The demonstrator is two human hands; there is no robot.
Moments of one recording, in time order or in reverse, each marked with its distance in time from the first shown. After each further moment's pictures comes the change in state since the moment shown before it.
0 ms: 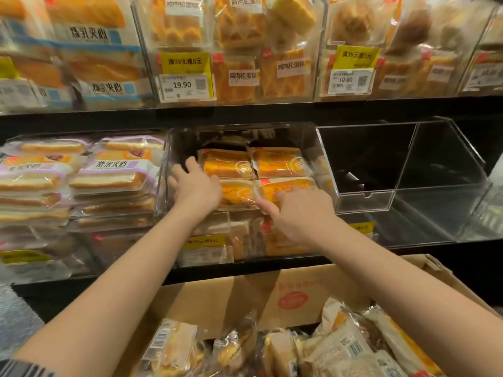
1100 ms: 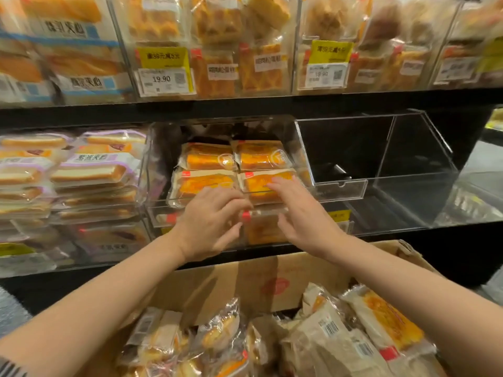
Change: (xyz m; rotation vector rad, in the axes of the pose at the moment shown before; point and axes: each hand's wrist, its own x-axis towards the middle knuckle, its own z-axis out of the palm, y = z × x) left_hand -0.042 -0.032 0.028 0.137 0.147 1.383; right_hand -0.029 0.052 0.036 0.418 0.263 -0.359
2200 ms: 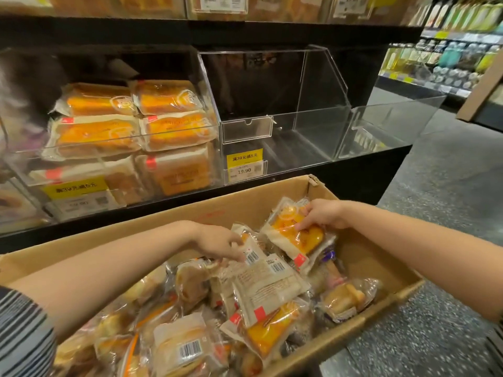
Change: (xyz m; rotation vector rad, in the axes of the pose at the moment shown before) left_hand 0.032 0.138 0.107 -0.606 -1.464 -0.405; right_hand -0.155 0.130 -0.034 0.419 -0.642 1.136
